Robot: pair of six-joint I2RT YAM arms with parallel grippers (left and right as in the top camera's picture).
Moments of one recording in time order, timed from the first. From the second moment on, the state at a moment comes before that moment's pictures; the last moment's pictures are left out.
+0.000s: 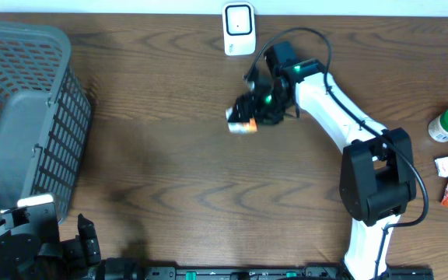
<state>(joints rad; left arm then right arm) 0.05 0.60 1.42 -1.58 -0.30 0.03 0.37 2.07 1.63 -0.88 -0.63 0.26</state>
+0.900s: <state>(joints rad) 0.05 0.60 1.42 -1.58 -0.30 0.03 0.35 2.41 1.84 0.25 -0.09 0.35</state>
